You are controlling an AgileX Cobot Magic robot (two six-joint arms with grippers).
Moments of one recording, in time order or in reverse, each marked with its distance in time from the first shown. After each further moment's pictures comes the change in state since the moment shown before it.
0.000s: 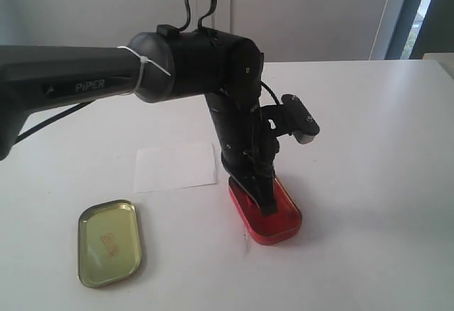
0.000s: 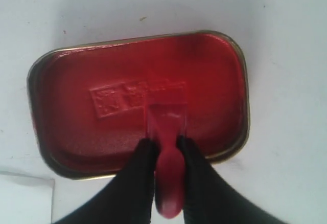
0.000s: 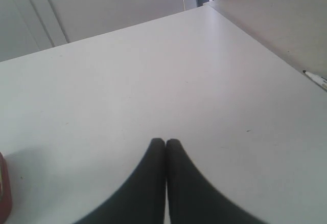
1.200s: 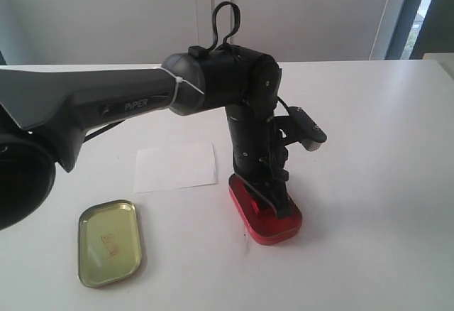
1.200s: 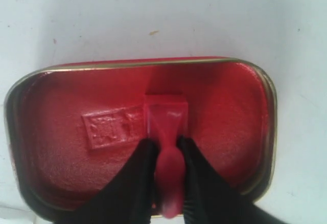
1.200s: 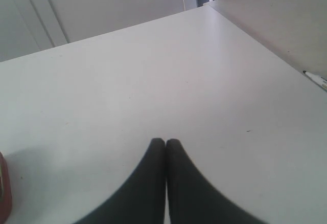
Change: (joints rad) left arm -0.004 0.162 -0.169 0.006 0.085 -0.093; right arm 0.000 0.000 0.000 0.000 0.000 0.000
